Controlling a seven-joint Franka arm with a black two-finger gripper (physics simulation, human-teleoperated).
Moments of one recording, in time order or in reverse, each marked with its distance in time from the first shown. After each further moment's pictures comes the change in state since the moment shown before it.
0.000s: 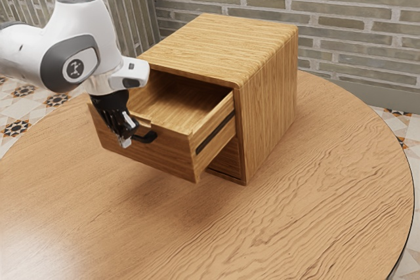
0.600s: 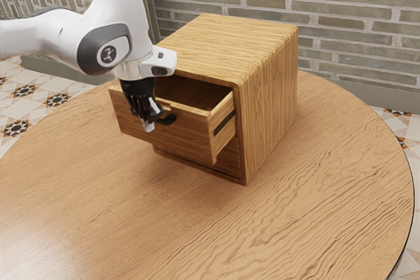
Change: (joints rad) arm -0.041 0.251 0.000 0.225 0.134 0.002 -0.029
